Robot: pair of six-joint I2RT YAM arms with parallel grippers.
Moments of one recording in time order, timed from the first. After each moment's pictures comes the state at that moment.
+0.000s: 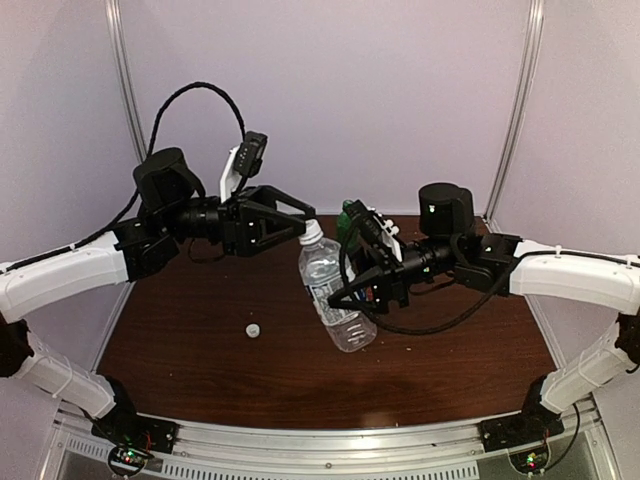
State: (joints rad) left arm -0.80 1.31 1.12 0.34 0.91 -0.39; right arm 0.90 1.38 1.08 0.06 -0.92 0.08
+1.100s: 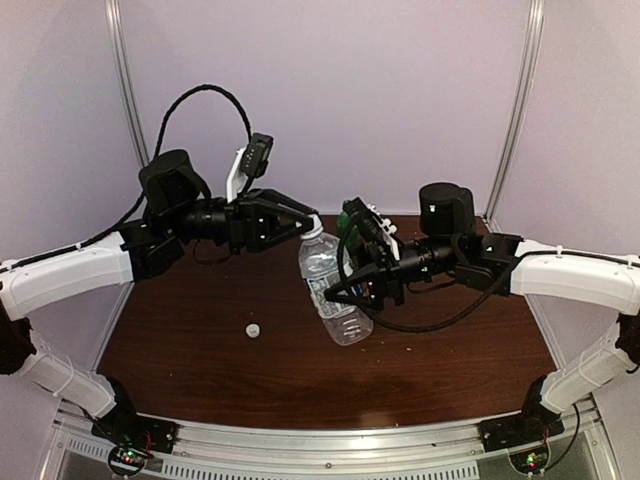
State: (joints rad) left arm -0.82 1.35 1.11 0.39 0.92 -0.46; right arm 0.90 1.38 1.08 0.06 -0.84 0.06
